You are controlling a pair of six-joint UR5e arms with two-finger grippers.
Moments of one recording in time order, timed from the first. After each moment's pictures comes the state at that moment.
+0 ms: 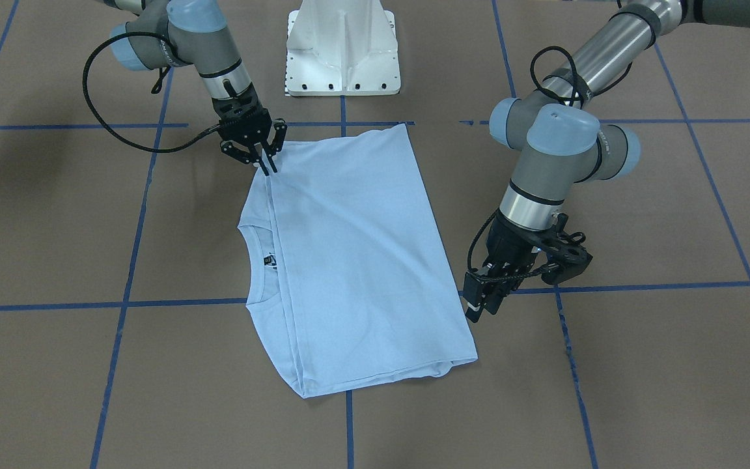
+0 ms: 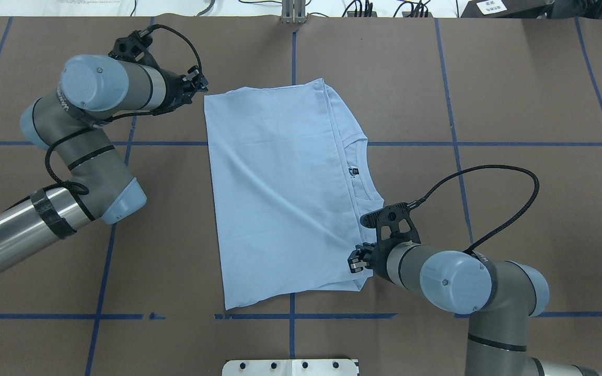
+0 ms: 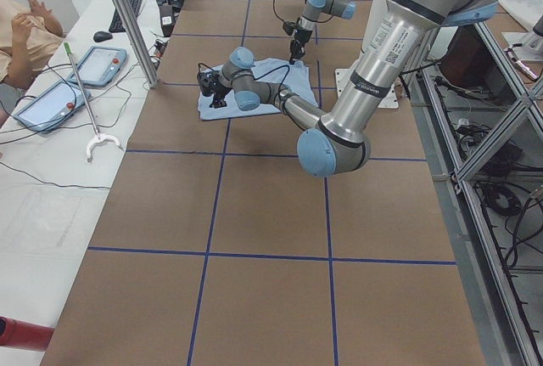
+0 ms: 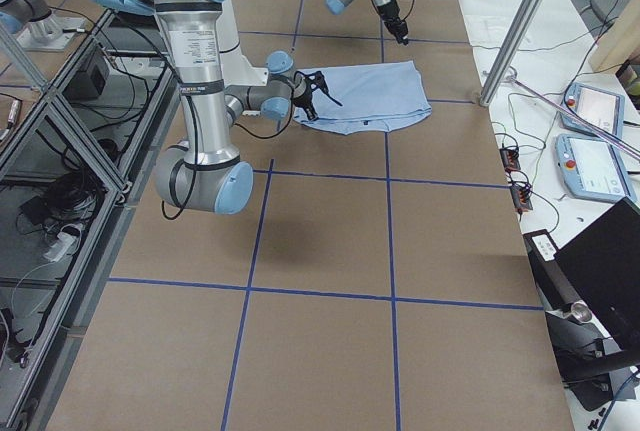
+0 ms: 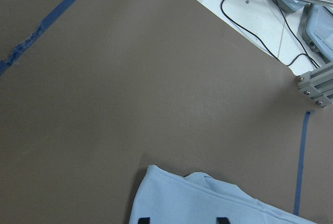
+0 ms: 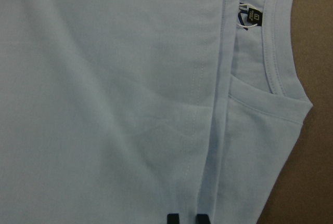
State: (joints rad) left arm -0.77 -2.15 -1.42 -2.28 -1.69 -1.65; right arm 0.26 -1.33 1.89 -1.07 1.45 1.07
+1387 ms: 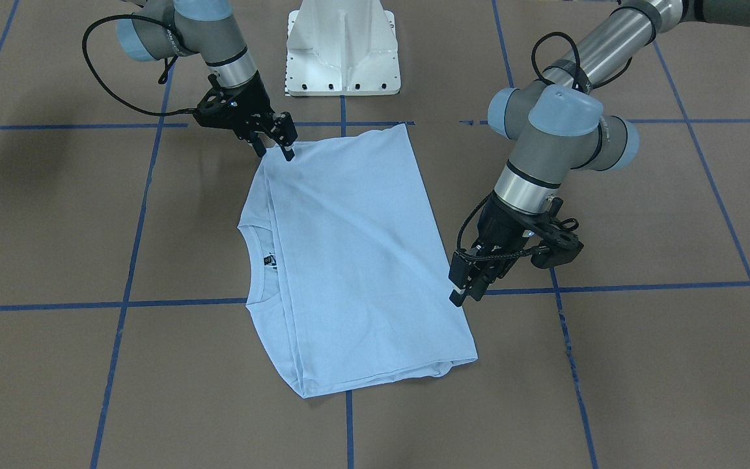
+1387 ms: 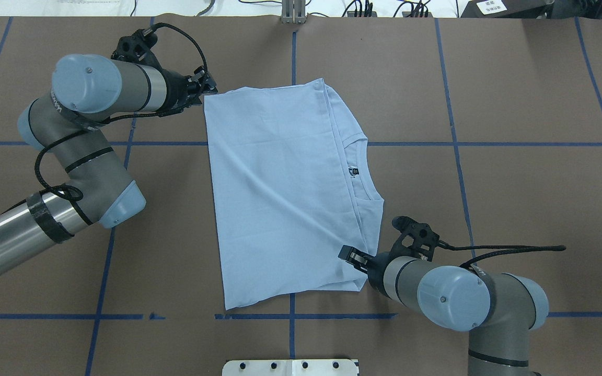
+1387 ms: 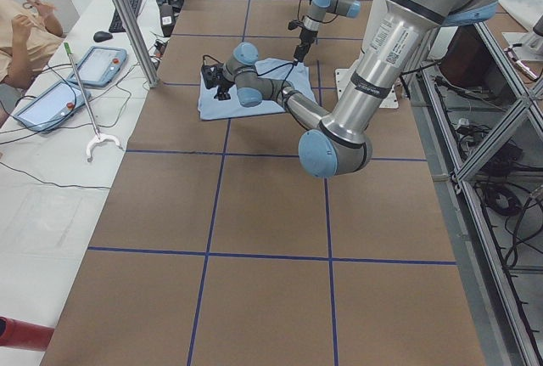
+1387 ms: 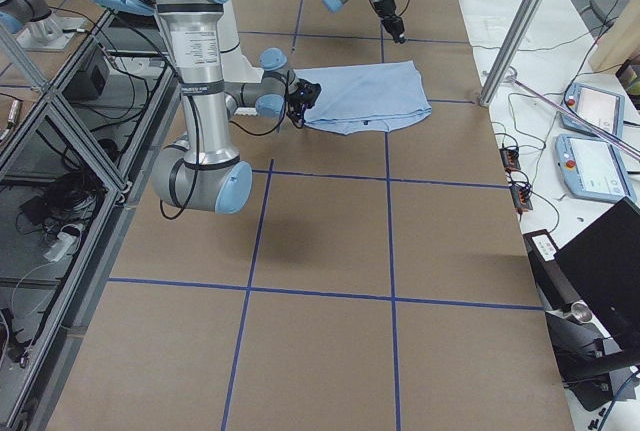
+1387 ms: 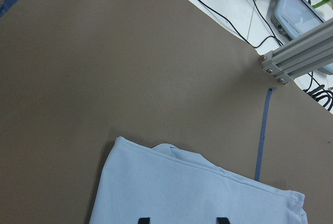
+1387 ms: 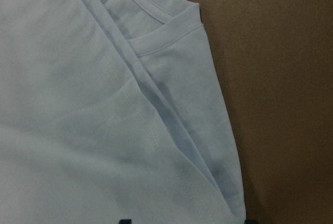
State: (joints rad) left arm -0.76 -2.14 -1.47 -2.32 -1.73 -1.64; right arm 0.21 -1.34 1.90 -1.09 1.45 1.89
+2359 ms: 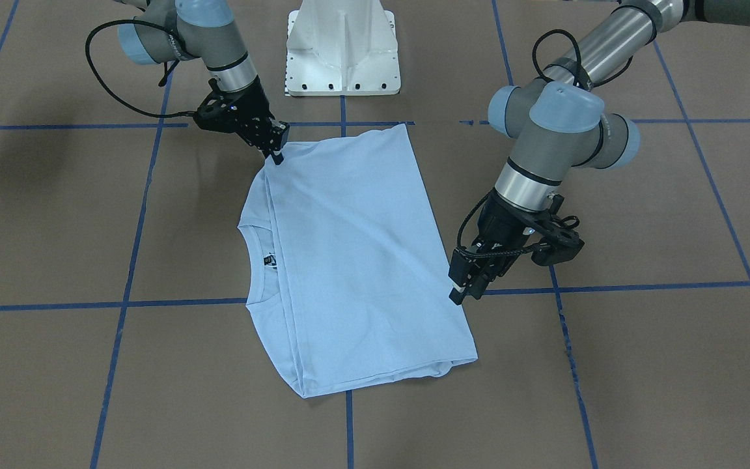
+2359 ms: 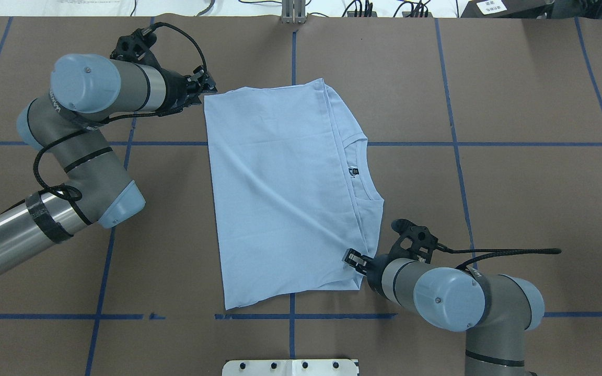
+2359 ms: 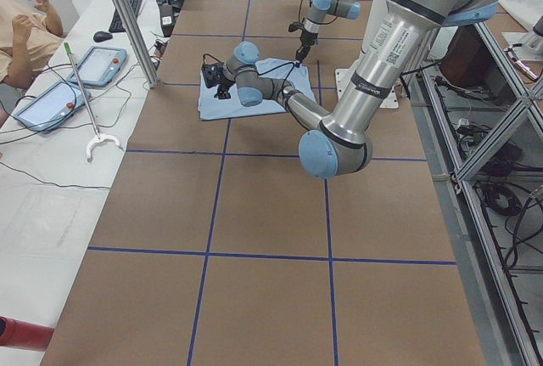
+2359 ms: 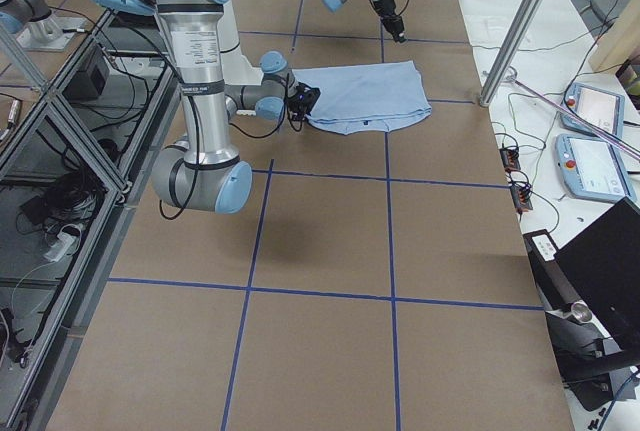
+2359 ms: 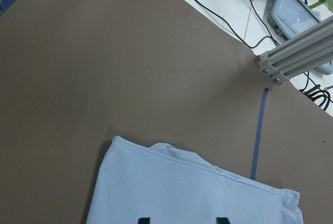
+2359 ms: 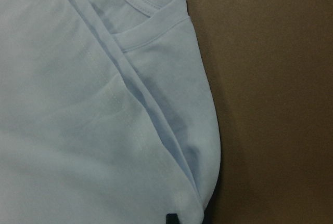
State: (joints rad) left arm -0.76 -2.13 -1.48 -2.32 -1.73 -1.64; right arm 0.21 -1.33 1.89 -1.09 1.45 1.91
